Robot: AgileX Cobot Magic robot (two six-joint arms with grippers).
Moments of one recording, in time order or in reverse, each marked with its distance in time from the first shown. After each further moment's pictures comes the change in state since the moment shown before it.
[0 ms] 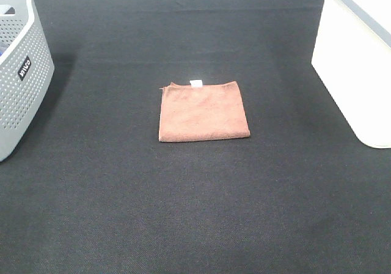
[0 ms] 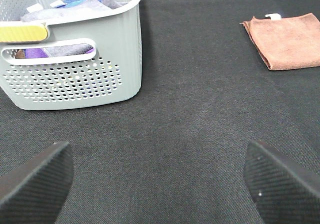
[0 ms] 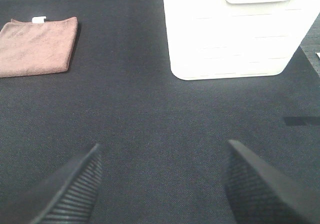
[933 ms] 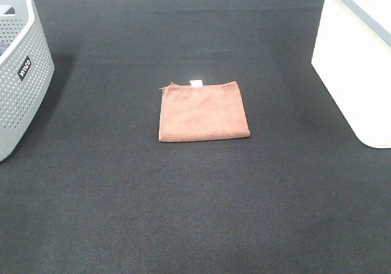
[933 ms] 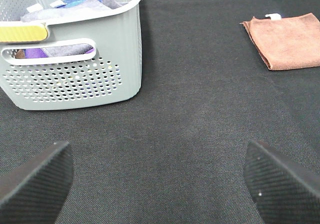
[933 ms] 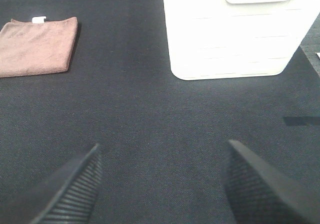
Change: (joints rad) left arm 0.000 0.000 0.000 0.000 0.000 0.000; right arm 0.000 0.000 0.000 0.000 0.000 0.000
